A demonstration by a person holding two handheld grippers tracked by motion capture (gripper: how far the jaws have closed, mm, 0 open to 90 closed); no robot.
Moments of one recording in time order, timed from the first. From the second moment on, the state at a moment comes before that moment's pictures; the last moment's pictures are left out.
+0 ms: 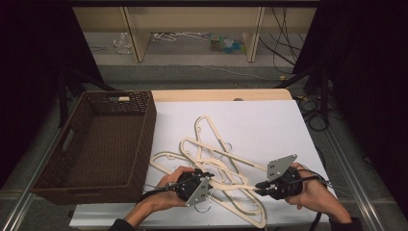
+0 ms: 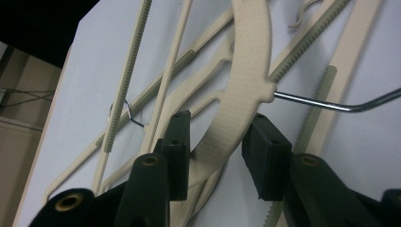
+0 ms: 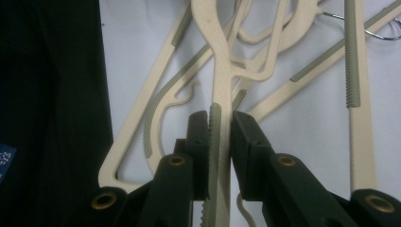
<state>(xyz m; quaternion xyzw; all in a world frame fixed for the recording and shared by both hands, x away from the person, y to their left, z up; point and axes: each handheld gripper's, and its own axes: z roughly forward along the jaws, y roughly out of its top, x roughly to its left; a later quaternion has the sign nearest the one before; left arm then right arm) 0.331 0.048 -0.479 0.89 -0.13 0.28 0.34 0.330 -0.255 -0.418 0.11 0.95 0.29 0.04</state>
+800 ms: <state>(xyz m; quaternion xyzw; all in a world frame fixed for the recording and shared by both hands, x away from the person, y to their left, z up) 0.322 0.042 -0.431 0.86 -0.15 0.33 0.35 0.327 -0.269 -0.392 0.16 0.92 0.35 0.08</state>
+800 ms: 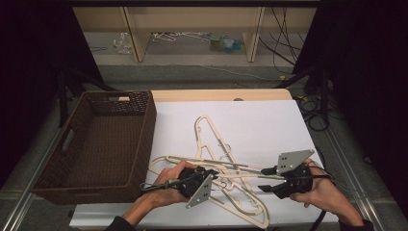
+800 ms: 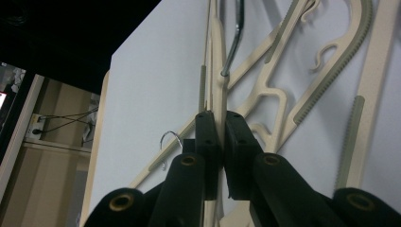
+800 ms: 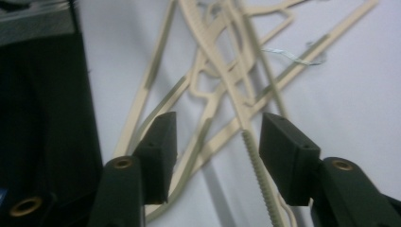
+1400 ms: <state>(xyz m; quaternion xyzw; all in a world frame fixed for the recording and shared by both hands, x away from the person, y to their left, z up) 0.331 0.062 -0.393 0.84 -0.08 0.33 0.42 0.307 -0.259 -0.367 0.16 0.89 0.40 0.14</state>
